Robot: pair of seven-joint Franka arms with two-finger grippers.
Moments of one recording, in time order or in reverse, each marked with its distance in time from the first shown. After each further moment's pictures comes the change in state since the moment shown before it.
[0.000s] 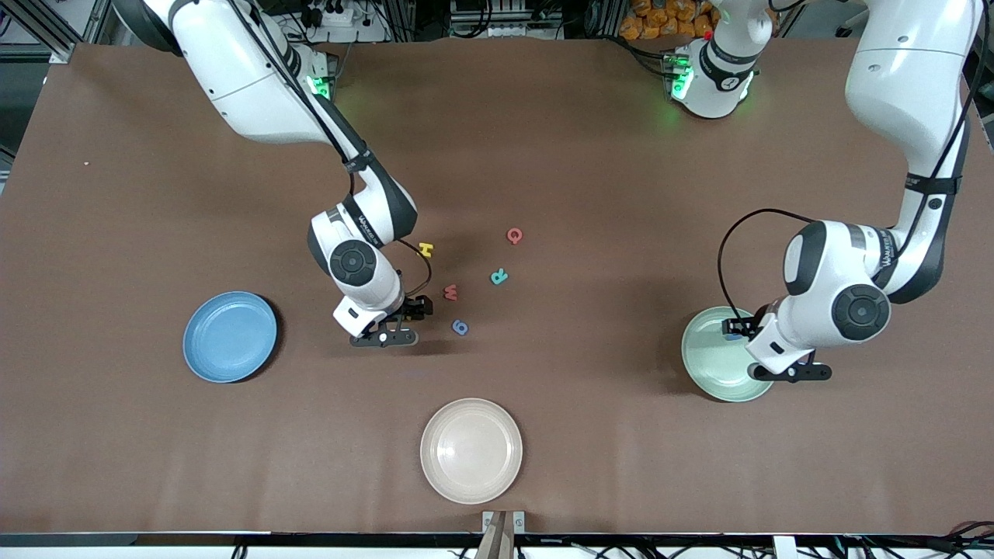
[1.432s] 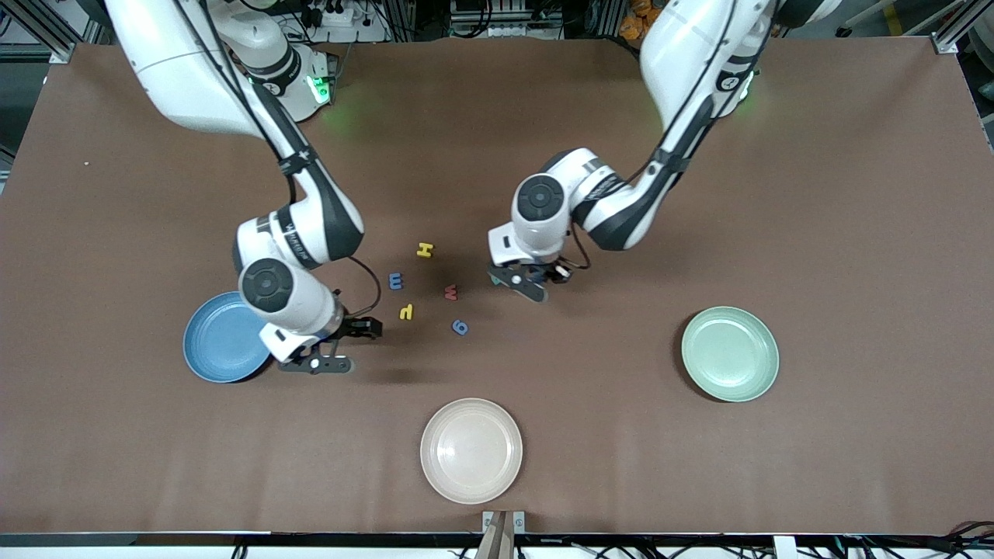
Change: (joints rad) left arm -0.584 0.014 0.001 -0.031 0.001 0.114 -0.048; right arm -0.109 -0.073 0.003 0.108 0.022 -0.173 -0.039
